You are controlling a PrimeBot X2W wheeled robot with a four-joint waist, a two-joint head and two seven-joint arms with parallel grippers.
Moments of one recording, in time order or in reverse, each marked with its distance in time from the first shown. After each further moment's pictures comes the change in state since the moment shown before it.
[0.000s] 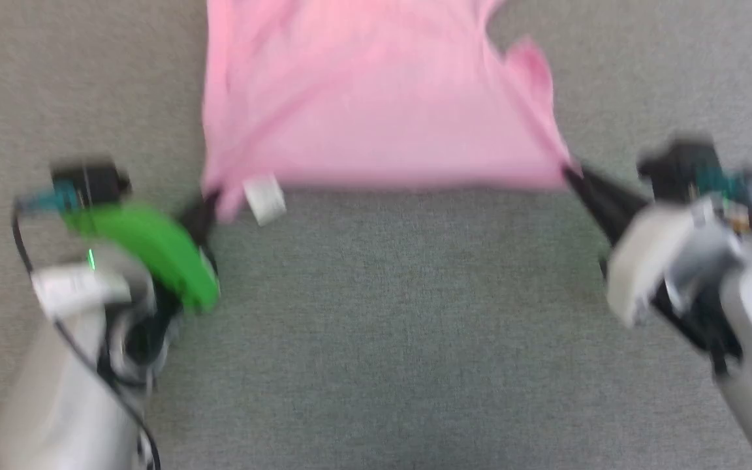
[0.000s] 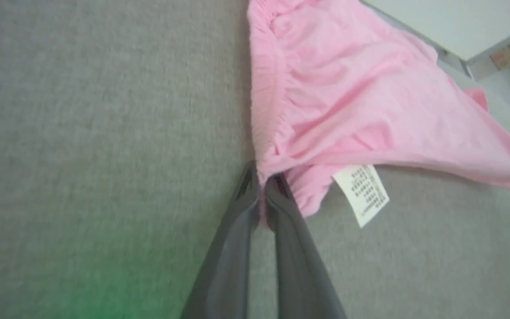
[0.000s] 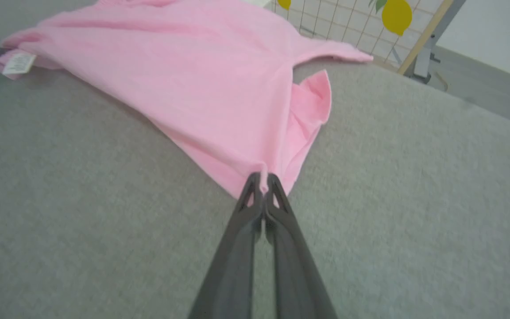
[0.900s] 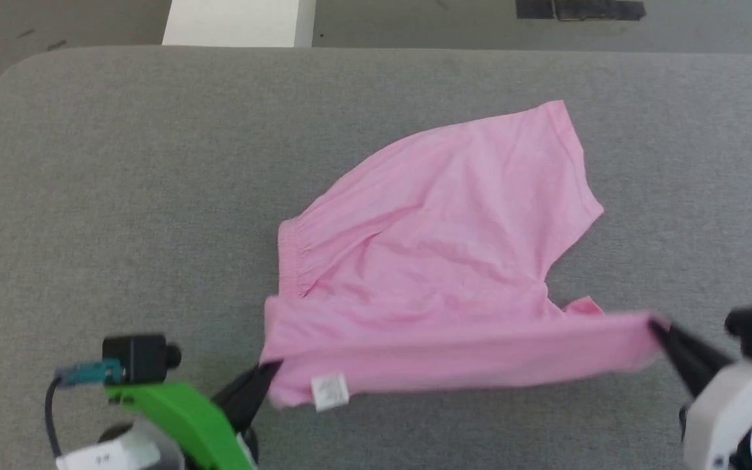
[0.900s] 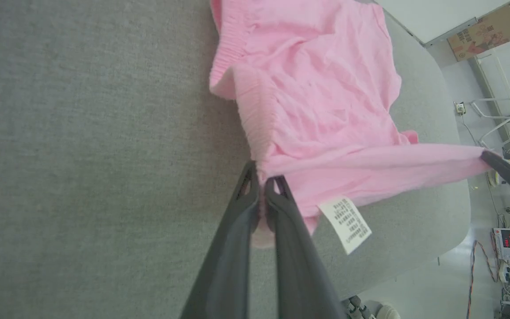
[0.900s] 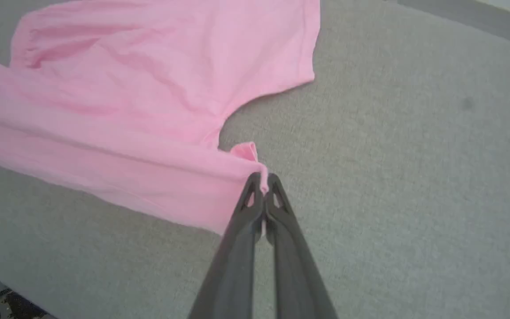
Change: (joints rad) left arm 0.558 0.047 -0.041 -0.544 -0.087 0.131 0.119; right arm 0.655 0.114 -0.401 -0.559 -0.122 0.000 0.380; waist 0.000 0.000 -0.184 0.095
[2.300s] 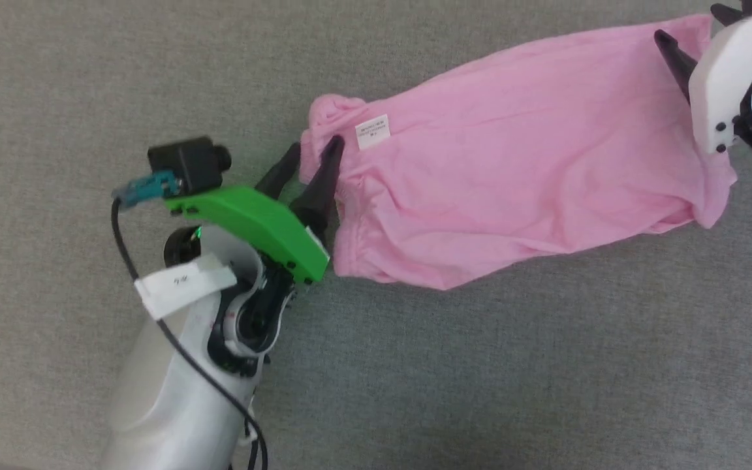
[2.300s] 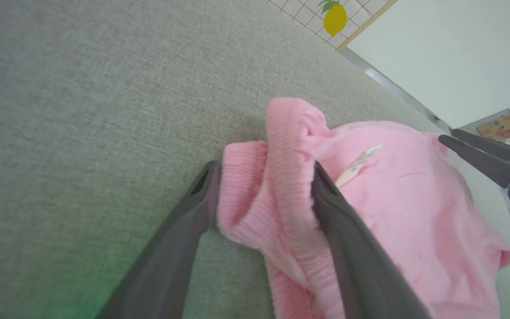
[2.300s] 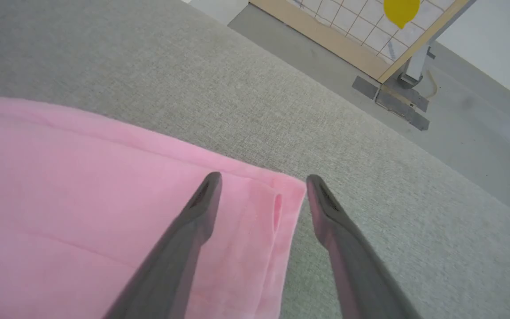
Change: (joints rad) left arm -0.618 -0.267 -0.056 0.494 0.113 -0.057 -0.262; right arm -1.114 -0.156 0.407 0.968 0.041 0.000 -0.201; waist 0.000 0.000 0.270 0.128
